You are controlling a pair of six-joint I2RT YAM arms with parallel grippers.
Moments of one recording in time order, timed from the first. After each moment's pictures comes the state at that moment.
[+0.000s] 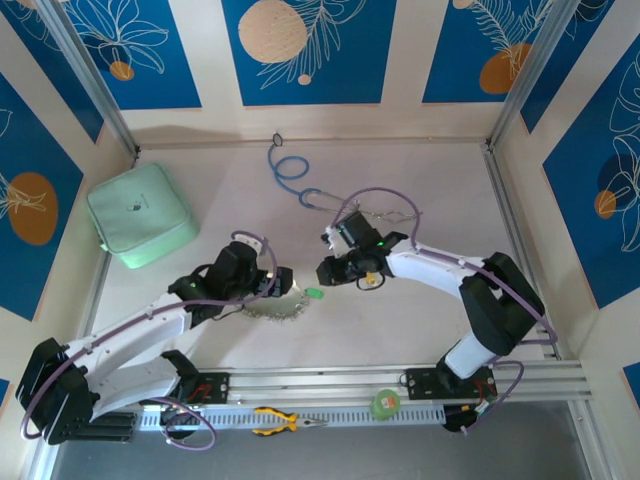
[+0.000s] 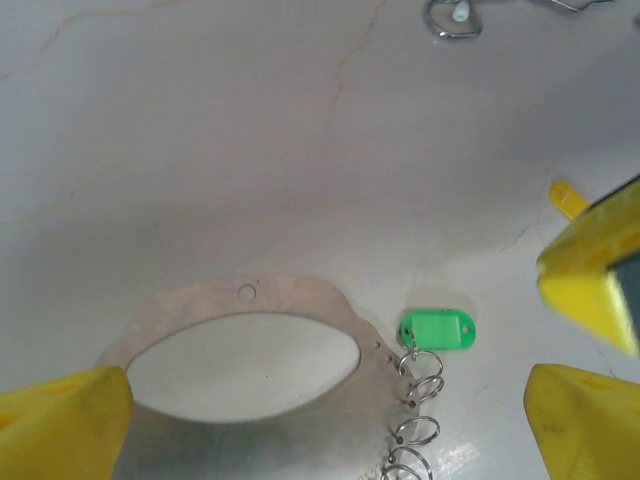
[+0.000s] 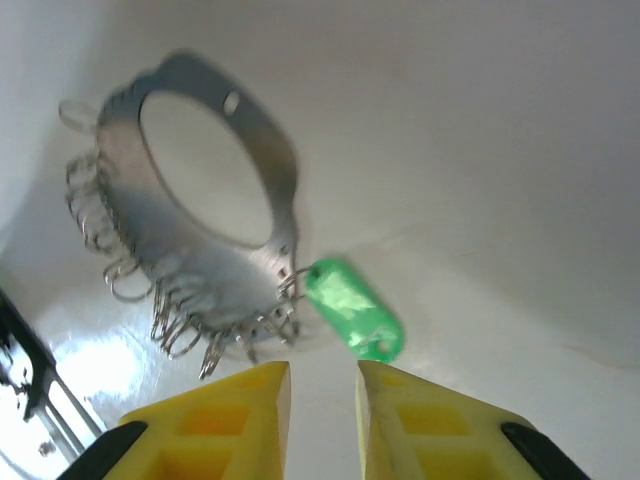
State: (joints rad) left arm -0.73 1.03 0.62 -0.36 -0.09 -0.53; right arm 0.72 1.59 0.96 -0.43 -0.39 0.40
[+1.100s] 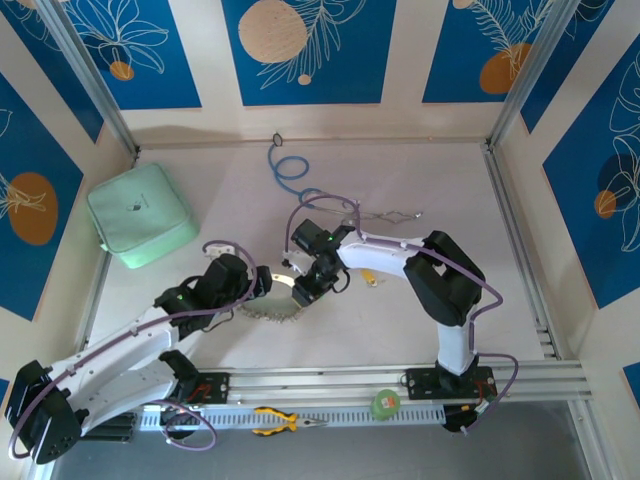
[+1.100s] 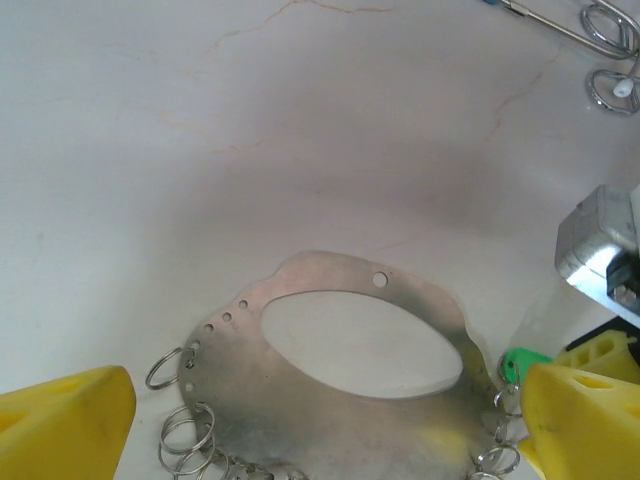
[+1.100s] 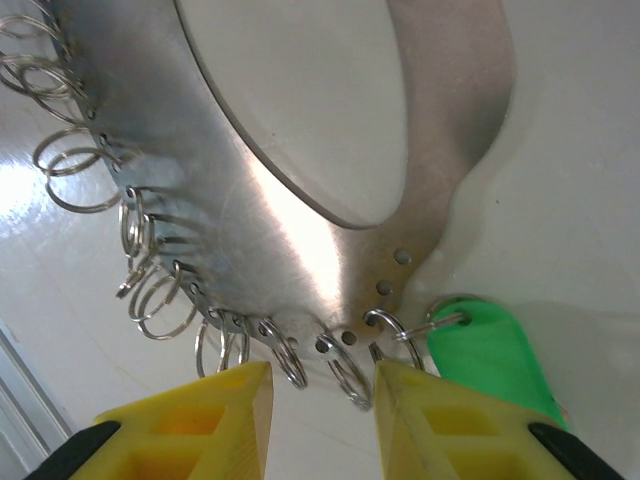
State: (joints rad) left arm -0.73 0.89 0.56 -0.49 -0.31 -0.76; right arm 0.86 1.90 1.26 -0.70 -0.39 0.09
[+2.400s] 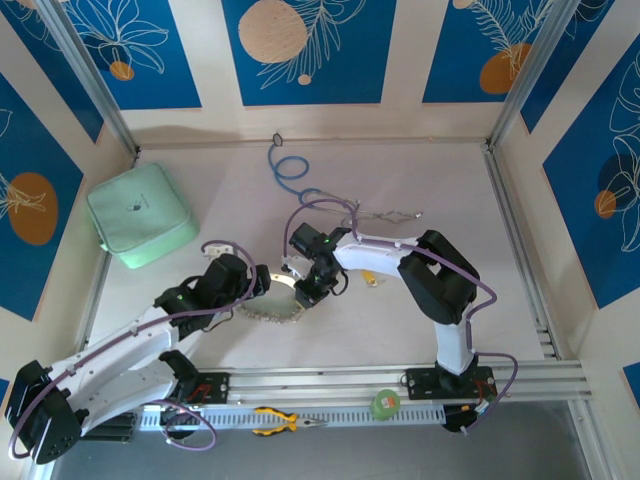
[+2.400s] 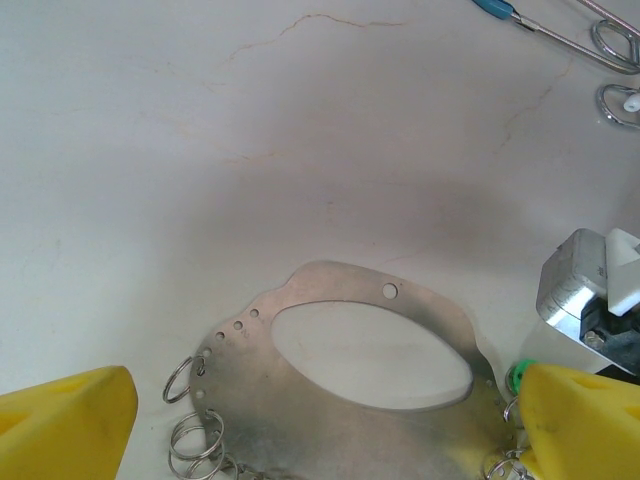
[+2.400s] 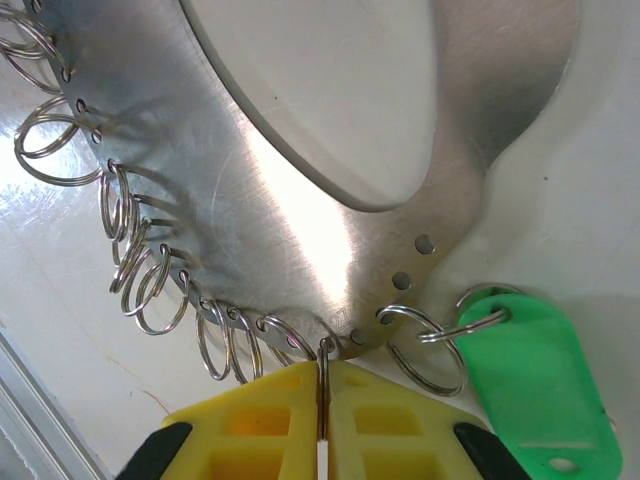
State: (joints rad) left arm -0.73 0.89 0.56 -0.49 -0.34 -0.77; right arm 0.87 1.93 1.27 -0.73 -0.40 0.08
